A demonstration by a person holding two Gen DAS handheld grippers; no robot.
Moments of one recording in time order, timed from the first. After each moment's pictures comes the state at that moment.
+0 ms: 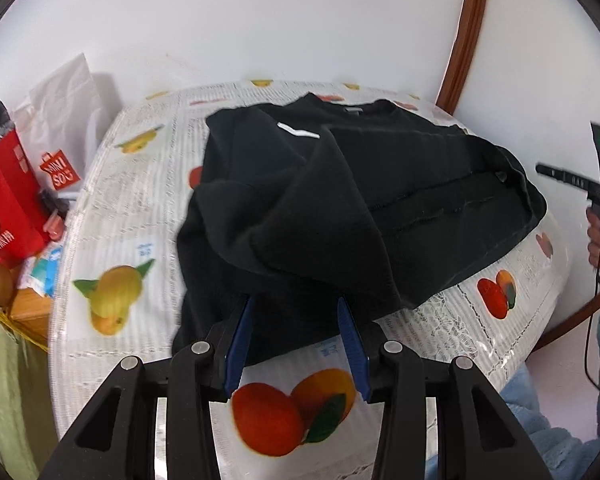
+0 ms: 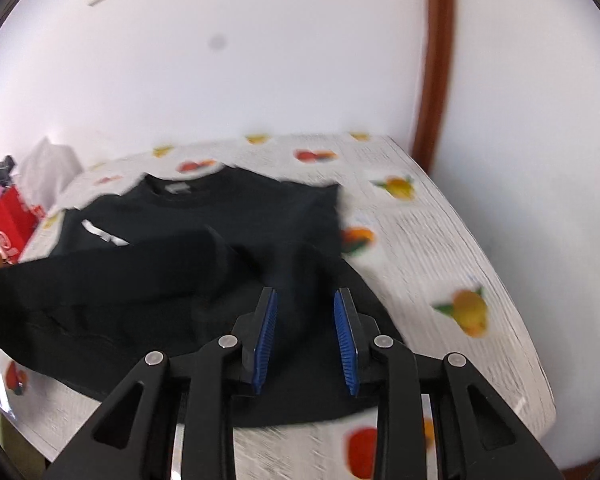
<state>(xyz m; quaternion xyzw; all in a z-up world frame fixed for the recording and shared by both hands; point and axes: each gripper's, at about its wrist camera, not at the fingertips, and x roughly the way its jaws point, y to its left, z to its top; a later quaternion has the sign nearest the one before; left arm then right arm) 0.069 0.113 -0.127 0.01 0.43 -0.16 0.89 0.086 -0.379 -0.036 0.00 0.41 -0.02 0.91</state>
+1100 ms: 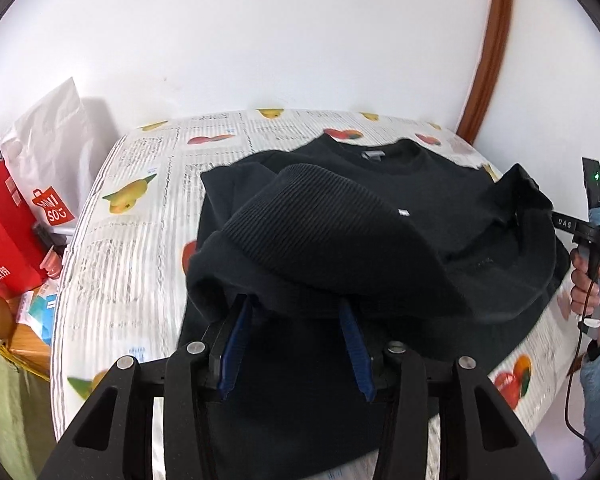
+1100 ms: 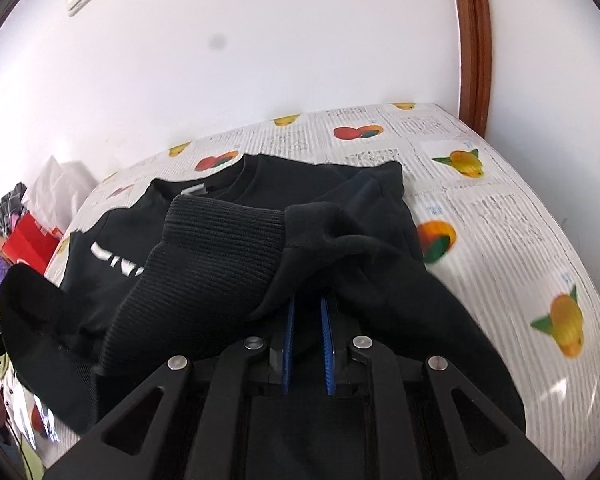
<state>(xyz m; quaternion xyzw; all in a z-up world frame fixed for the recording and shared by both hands) 0.156 0.092 -0.103 0.01 0.41 -0.13 0.90 0.183 -0.355 -0.077 0.08 0.42 0.04 0.90</state>
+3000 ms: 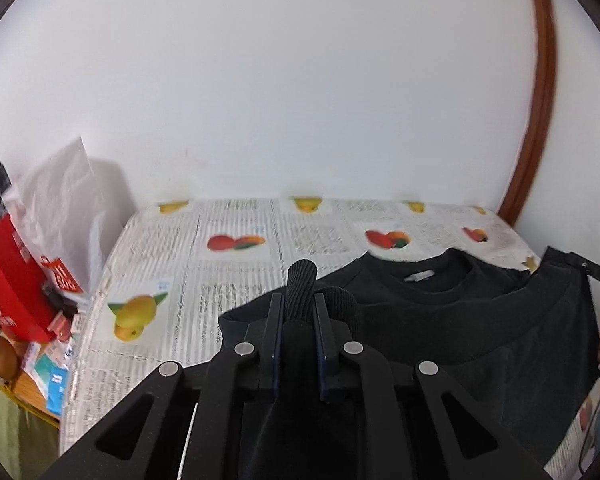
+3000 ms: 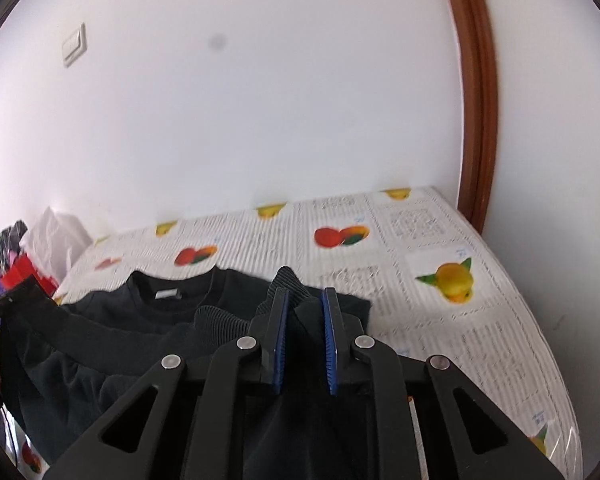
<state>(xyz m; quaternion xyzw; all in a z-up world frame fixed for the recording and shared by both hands) 0.269 0.080 -0.071 -0.02 0.33 -0.06 0.94 0.251 -0.407 -0.029 0.08 0.33 0.05 0.94</state>
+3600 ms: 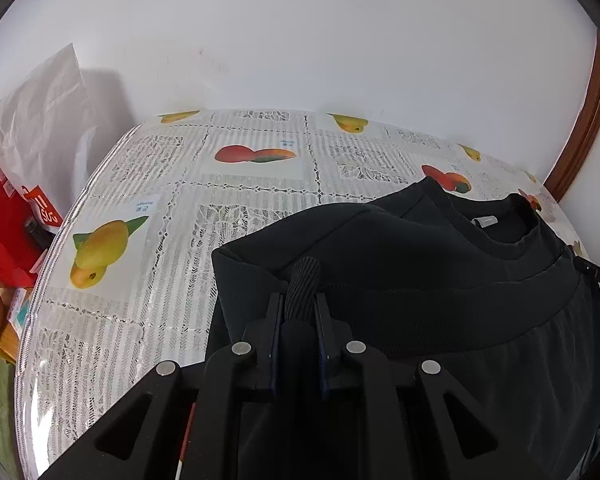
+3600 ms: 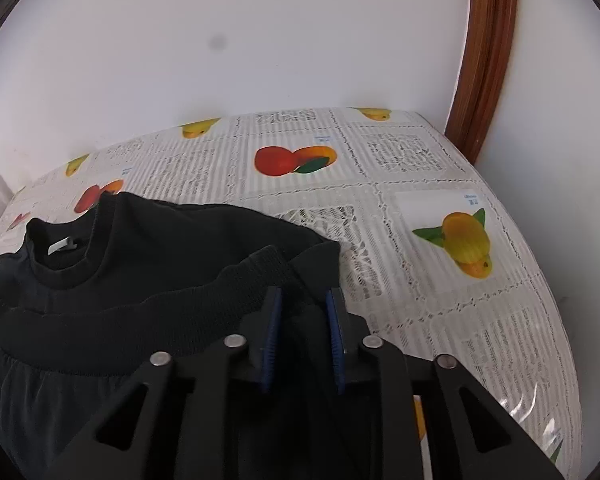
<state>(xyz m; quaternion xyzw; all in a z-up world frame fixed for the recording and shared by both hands) 0.308 0.090 -0.147 -0.04 0.42 -0.02 0.90 0.335 -0.395 -0.113 0.02 0.46 -0.04 0.89</state>
